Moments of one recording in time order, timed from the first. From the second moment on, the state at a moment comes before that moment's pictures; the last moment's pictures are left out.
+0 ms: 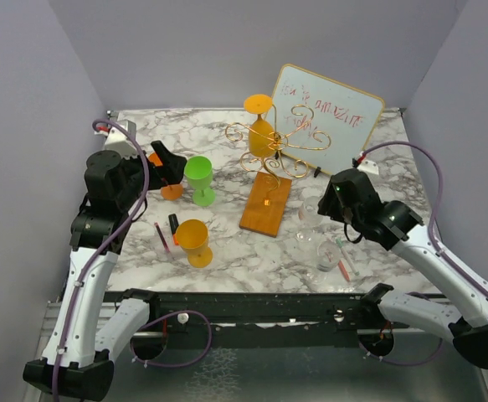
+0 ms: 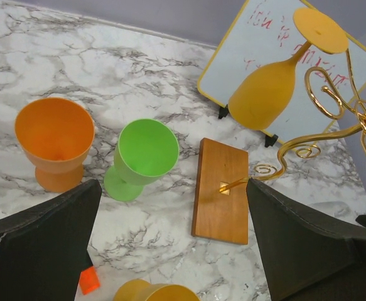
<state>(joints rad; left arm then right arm) -0.15 0.85 1.10 -0.48 0.17 -0.39 0.65 0.97 1.03 -0.83 0.46 0.72</state>
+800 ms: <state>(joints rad) -0.15 0.84 1.02 -0.34 0.10 -0.45 0.65 1.10 0.95 -0.72 0.48 0.84</state>
